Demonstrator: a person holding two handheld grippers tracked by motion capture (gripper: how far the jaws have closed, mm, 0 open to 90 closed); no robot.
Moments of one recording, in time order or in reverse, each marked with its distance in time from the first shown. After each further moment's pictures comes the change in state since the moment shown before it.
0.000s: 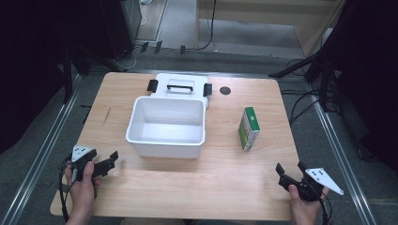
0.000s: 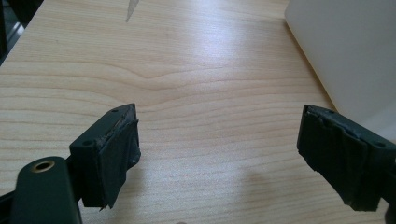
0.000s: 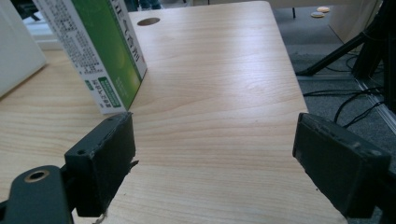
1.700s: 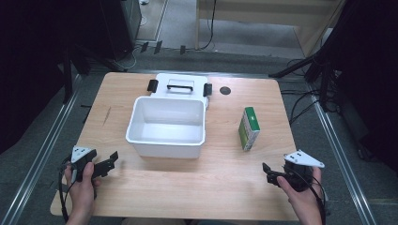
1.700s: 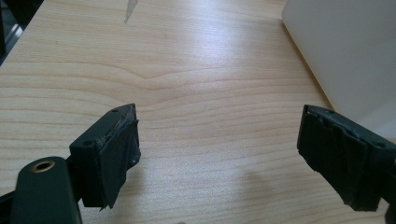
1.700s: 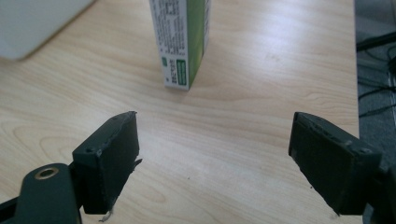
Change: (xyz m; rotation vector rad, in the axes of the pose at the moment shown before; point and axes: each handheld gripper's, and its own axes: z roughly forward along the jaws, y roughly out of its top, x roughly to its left) left arm -0.001 -0.001 -0.001 -0.008 -0.004 0.004; right arm 0.053 0.062 0.004 0.331 0.080 -0.248
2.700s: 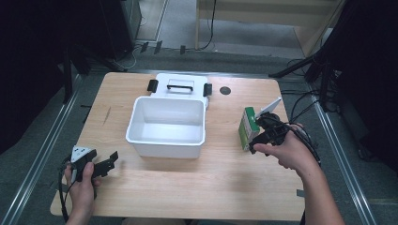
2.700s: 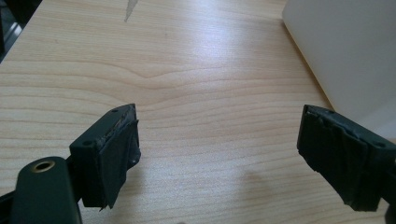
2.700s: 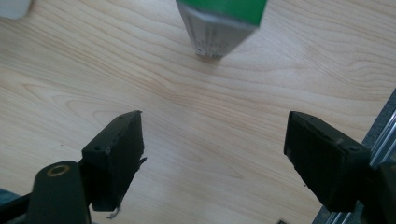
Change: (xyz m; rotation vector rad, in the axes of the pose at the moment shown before) left arm 0.001 0.000 0.000 0.002 -0.004 -0.006; right arm 0.023 0.143 0.044 0.712 0.039 -0.006
